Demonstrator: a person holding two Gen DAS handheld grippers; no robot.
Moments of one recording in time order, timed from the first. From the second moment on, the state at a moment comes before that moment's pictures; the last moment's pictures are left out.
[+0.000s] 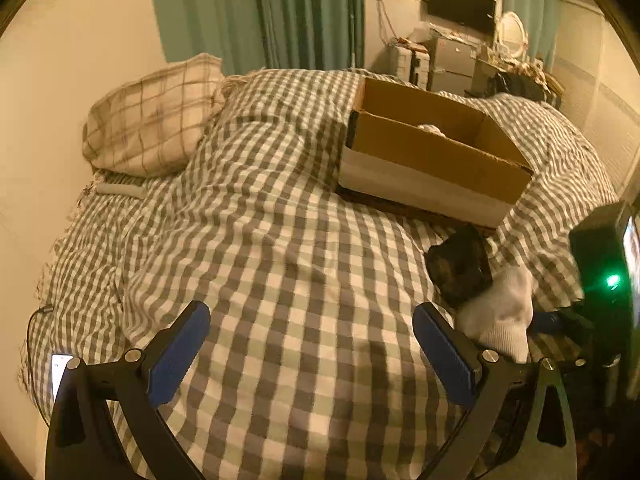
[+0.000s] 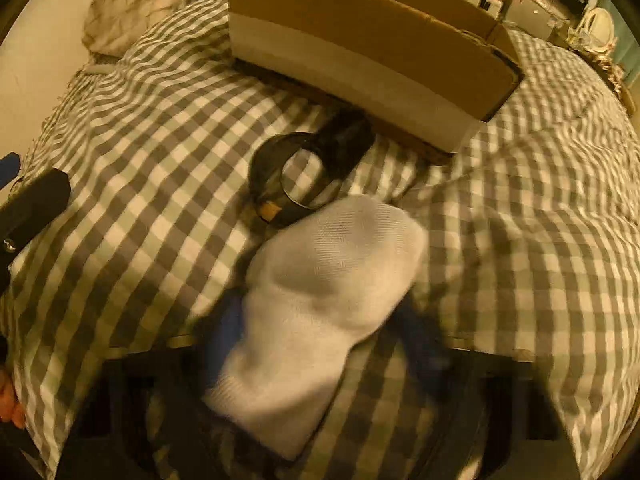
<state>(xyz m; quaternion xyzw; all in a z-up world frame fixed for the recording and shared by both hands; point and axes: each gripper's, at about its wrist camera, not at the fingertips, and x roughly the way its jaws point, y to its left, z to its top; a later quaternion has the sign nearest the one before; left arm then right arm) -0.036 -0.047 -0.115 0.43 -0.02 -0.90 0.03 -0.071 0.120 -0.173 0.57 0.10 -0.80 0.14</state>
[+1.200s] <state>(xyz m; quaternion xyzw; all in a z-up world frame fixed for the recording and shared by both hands) -0.093 0.047 -0.136 0.45 -0.04 -0.89 -0.06 -0.108 0.239 -0.091 0.45 -0.02 -0.88 0.13</state>
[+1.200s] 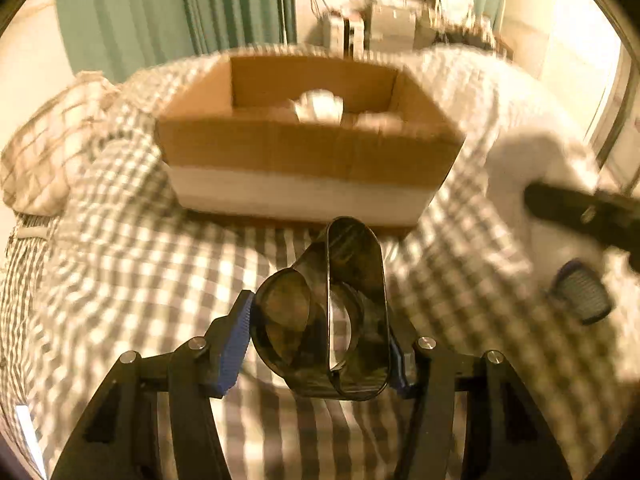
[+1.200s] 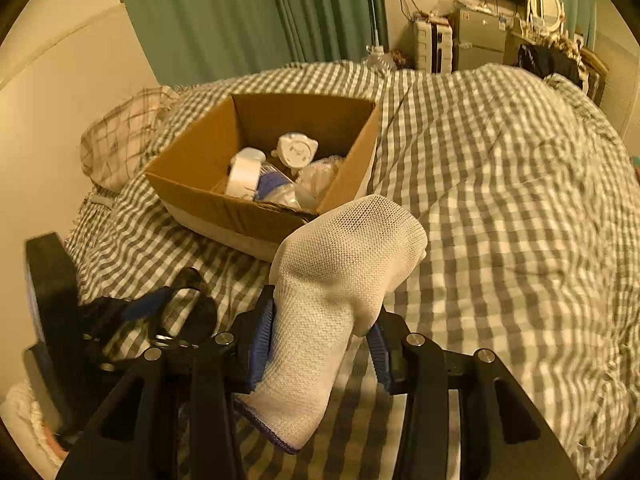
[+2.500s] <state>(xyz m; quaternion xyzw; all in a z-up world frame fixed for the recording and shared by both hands) -0.268 0.018 -0.064 0.39 -0.04 -0.92 -0.06 -0.263 0.206 -0.062 0.43 -0.01 -0.89 0.17</state>
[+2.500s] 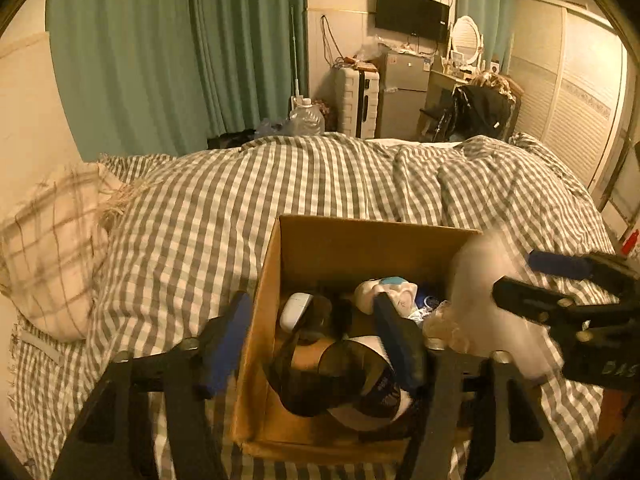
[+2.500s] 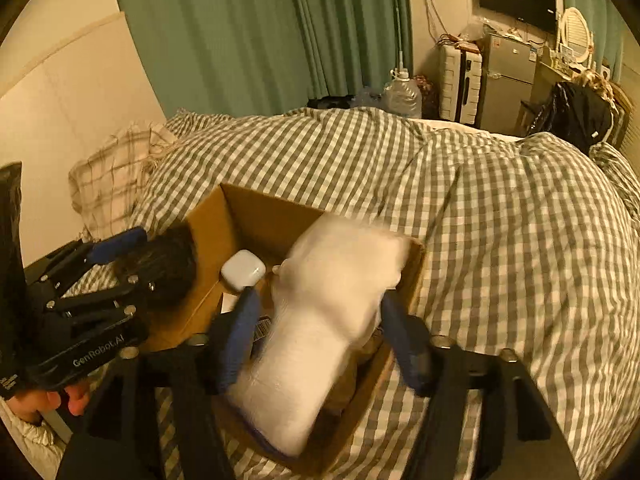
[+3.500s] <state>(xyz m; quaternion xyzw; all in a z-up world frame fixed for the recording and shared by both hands) -0.087 0.004 0.009 0.21 -0.05 -0.98 0.04 -0.084 0.234 0.014 0.26 0.01 -0.96 0.03</state>
